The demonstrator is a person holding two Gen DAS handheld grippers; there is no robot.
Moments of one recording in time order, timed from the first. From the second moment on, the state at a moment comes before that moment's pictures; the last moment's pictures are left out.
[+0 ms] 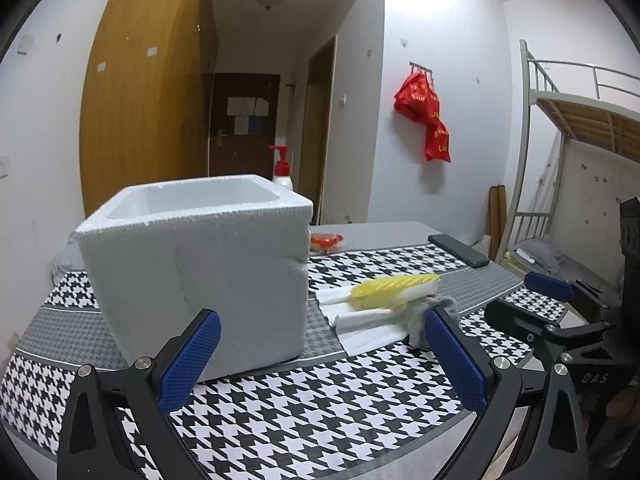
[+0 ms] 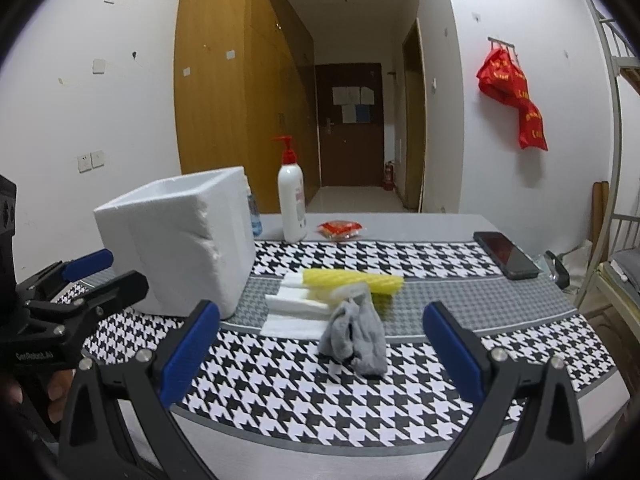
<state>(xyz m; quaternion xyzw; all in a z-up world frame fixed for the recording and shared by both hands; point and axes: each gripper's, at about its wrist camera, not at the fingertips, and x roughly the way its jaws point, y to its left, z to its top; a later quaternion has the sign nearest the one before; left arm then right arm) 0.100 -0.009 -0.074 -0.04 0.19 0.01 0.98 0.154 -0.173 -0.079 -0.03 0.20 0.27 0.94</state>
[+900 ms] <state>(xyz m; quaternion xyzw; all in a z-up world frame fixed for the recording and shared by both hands) 0.163 -0.027 -0.103 -0.04 0.28 0.00 0.96 0.229 -0.161 -0.125 -0.05 0.33 0.31 0.89</state>
